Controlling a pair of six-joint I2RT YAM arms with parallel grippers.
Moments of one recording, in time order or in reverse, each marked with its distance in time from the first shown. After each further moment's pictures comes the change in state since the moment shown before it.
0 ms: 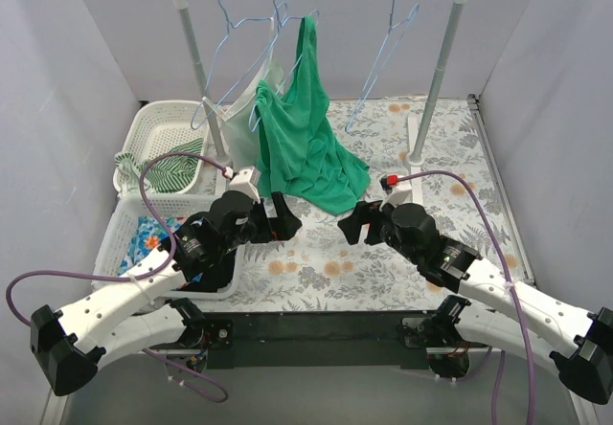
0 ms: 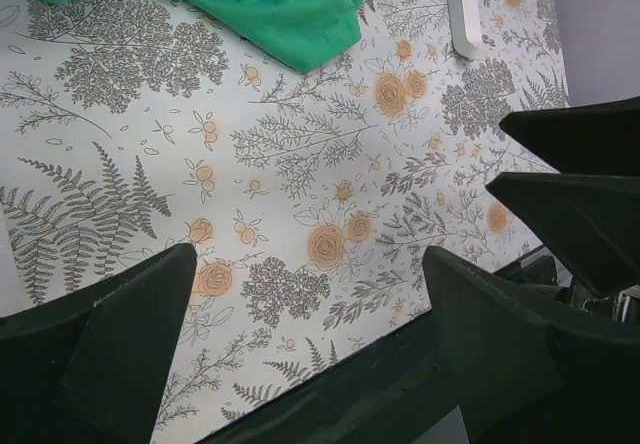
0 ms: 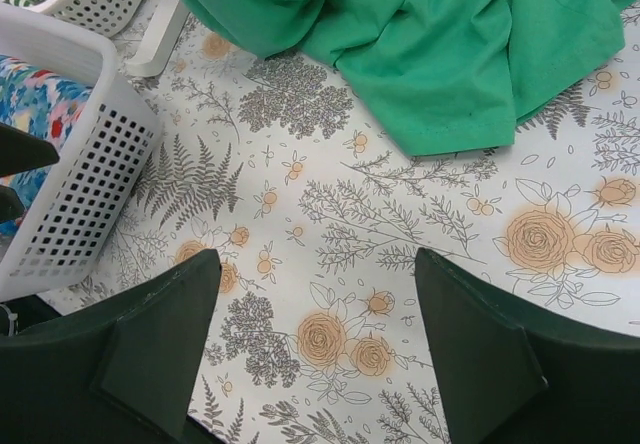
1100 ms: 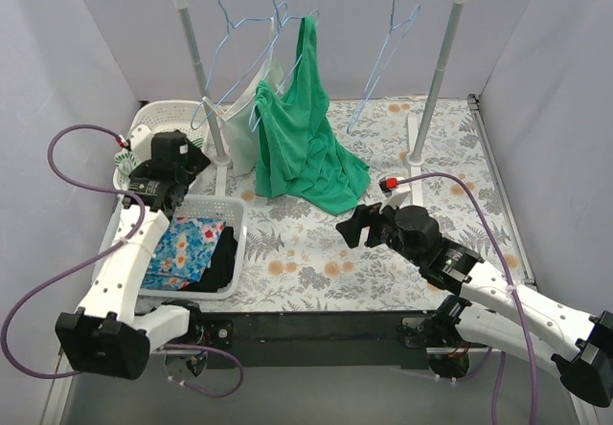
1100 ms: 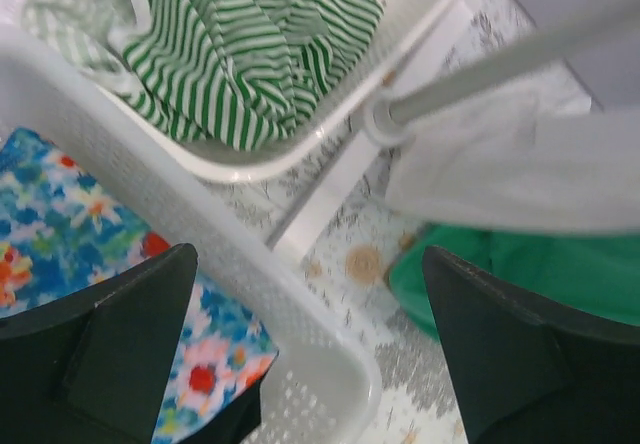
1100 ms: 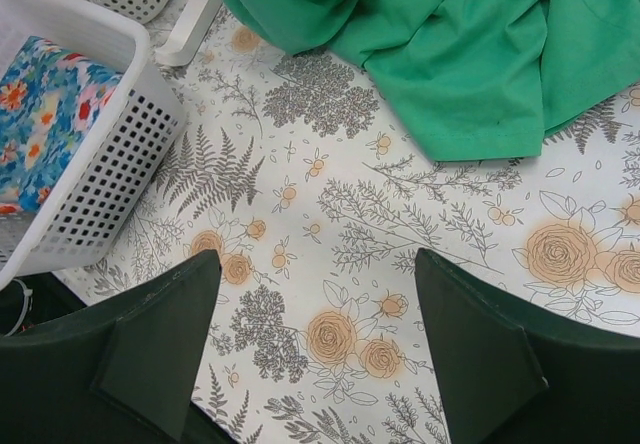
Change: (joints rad) left arm 0.653 0.188 0.323 -0.284 -0.345 -0.027; right arm 0.000 -0.037 -0.031 0.041 -0.050 -0.035
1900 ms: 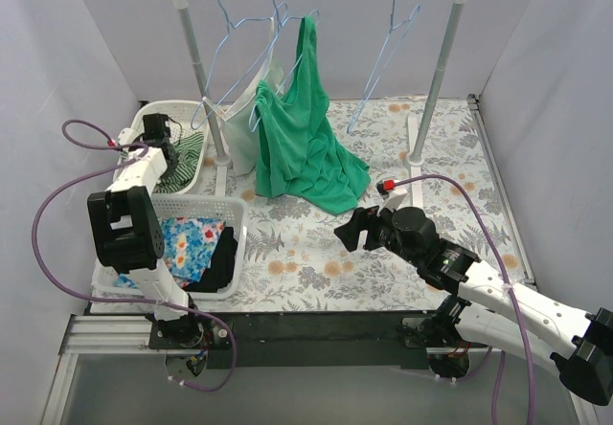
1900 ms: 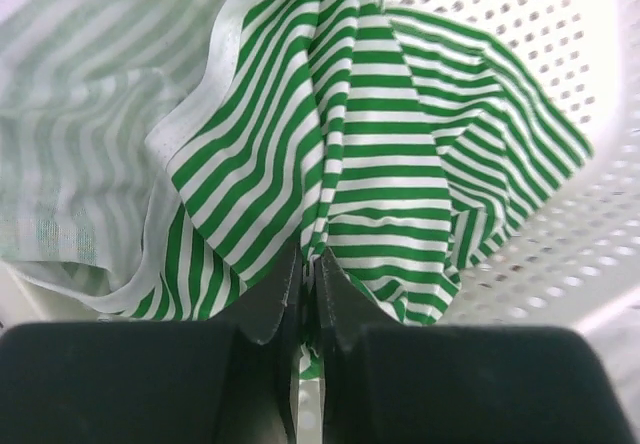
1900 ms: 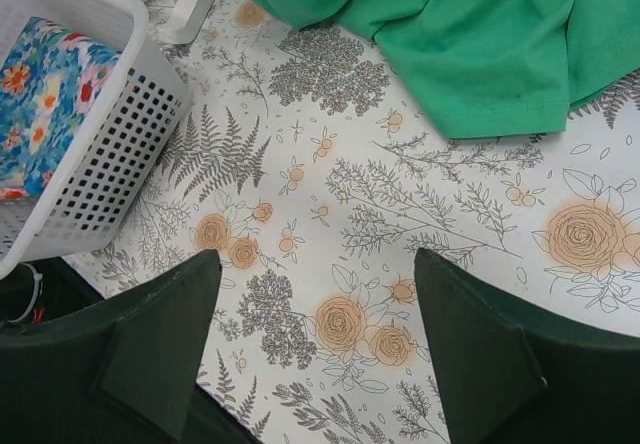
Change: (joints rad) left arm 0.318 0.683 0.190 0.200 0.055 -0.171; right arm 0.000 0.019 -0.021 0.005 -0.039 0.034
